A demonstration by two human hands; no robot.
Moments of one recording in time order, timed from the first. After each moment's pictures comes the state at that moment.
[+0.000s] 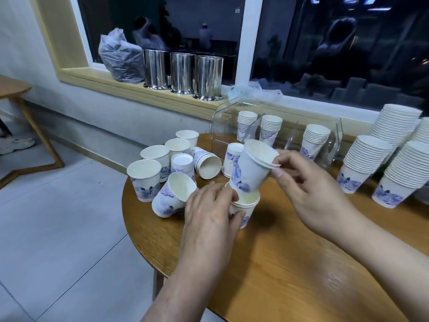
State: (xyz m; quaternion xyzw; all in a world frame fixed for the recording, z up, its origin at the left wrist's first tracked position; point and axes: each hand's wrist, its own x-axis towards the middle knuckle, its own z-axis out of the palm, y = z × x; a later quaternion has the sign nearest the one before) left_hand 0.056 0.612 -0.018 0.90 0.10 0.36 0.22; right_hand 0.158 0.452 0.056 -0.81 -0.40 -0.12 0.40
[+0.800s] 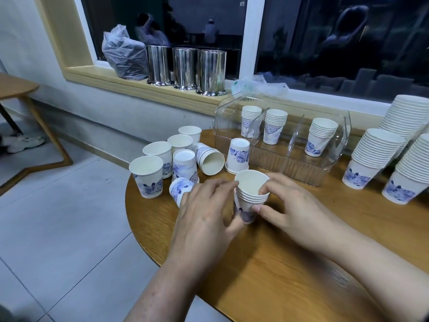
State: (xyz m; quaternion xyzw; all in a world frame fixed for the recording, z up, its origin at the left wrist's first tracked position) left_hand 0.044 0.624 -0.011 0.90 0.07 0.36 0.23; right_hand 0.154 0.457 0.026 -0.85 -0.46 -0.05 0.25
